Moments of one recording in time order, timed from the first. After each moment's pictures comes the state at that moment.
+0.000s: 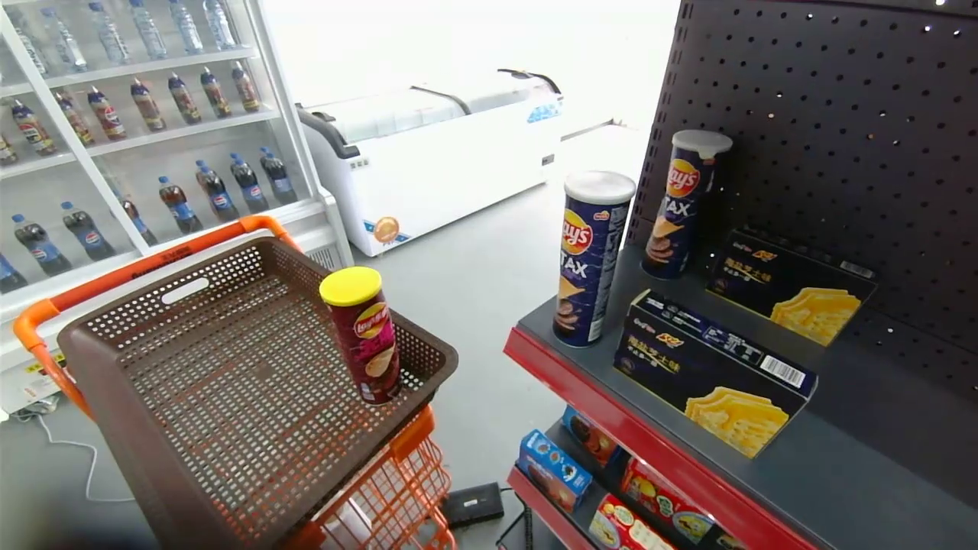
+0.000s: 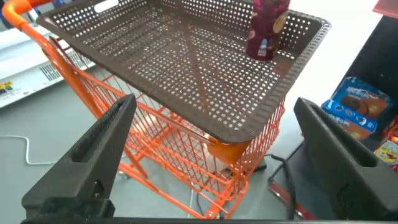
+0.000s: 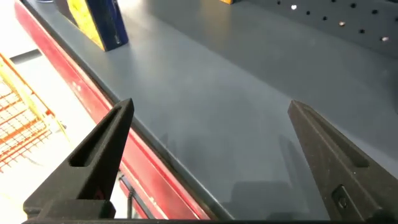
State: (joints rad) left arm 0.00 0.01 0.00 0.00 0.02 0.01; right arm 0.00 0.00 0.00 0.00 0.00 -0.01
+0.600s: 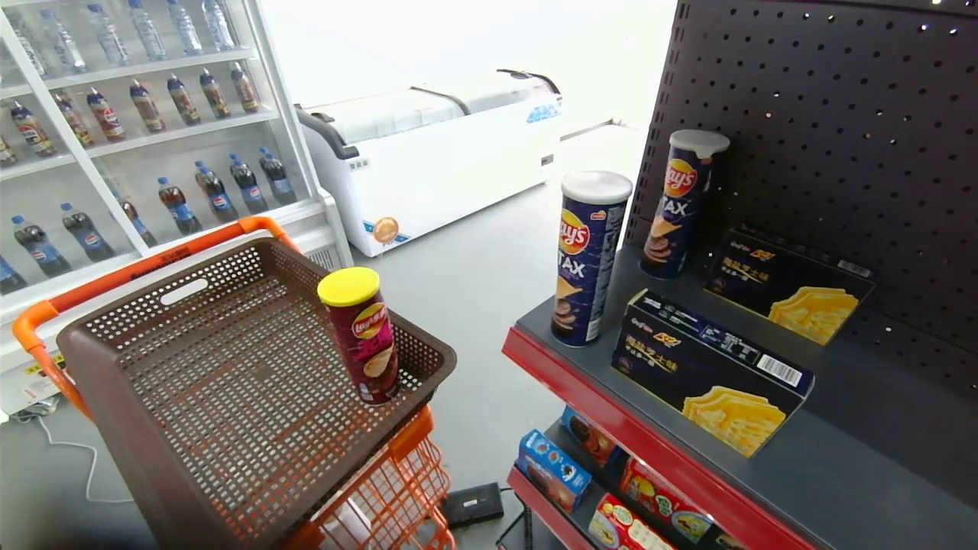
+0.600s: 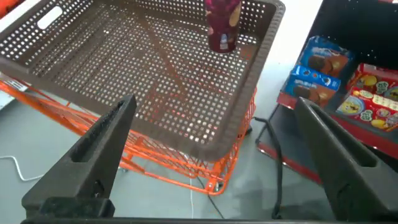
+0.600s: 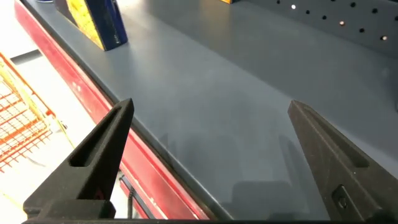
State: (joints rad) left arm -0.02 0.41 -0.28 0.07 -0.14 0.14; right arm 0.00 0.00 0.00 0.00 0.00 -0.01
